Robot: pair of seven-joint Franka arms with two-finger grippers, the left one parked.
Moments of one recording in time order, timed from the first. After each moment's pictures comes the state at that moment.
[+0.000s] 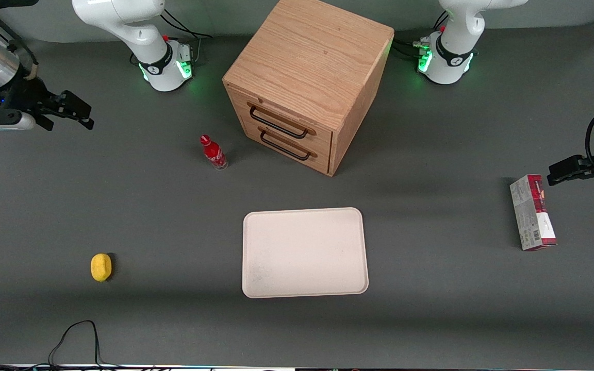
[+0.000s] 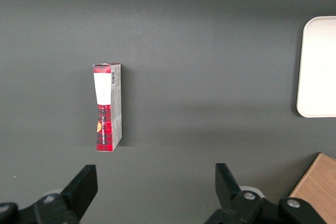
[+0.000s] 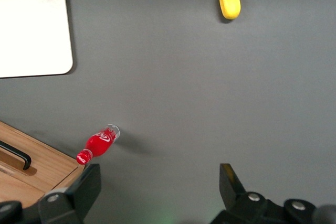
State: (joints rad) arm 0.13 -0.24 -0.06 -1.89 0.00 1.64 0.11
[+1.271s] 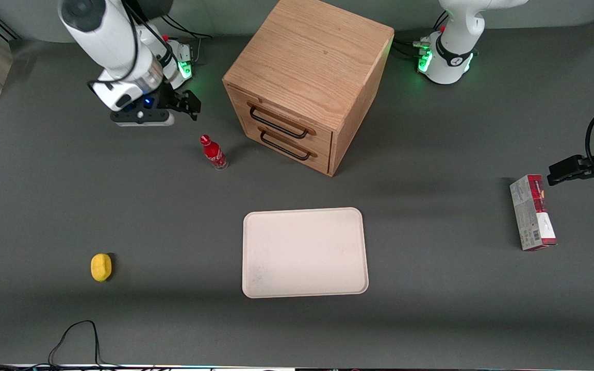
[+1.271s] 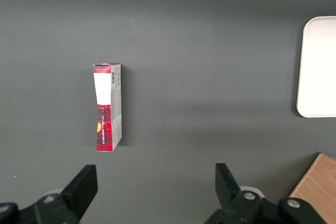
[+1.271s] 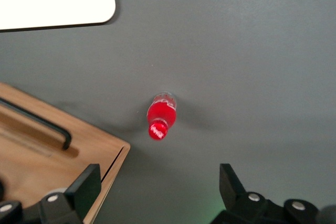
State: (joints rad) arm 0.17 -0.29 0.29 -2.27 0.11 1.93 0.44
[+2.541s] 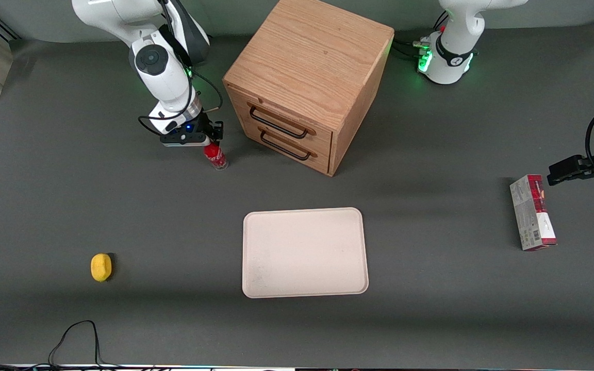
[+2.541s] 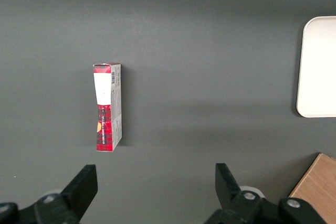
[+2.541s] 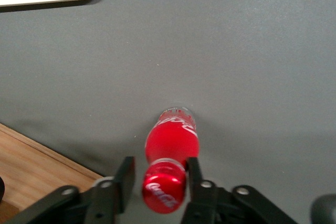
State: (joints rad) arm 0.17 -0.17 0.40 -2.59 0.12 2.48 0.52
